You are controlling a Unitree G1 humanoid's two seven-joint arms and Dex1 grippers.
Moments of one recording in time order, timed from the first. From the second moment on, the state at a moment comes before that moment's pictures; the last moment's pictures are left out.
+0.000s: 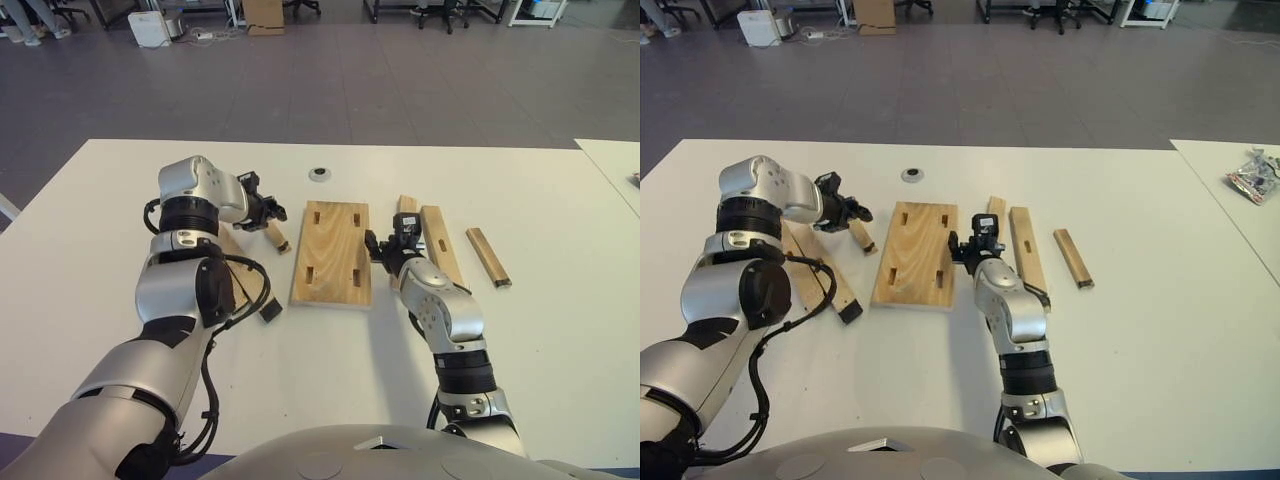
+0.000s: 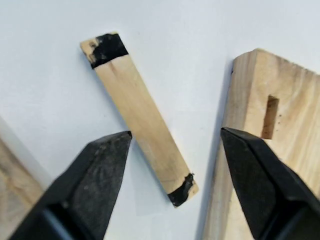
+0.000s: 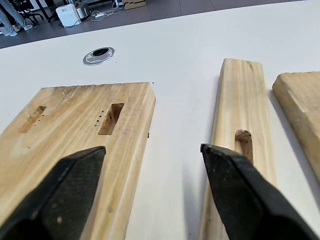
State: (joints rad) left arm -1.09 0.25 0.43 0.94 -0.28 1.31 0.03; right arm -0.23 0.08 0.06 -0.07 0.20 0.71 -0.11
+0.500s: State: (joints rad) left arm -1.16 0.35 0.41 1.25 -0.25 1.19 0.03; right arm -0.22 0.08 0.07 -0.05 0.24 0.66 -0.17
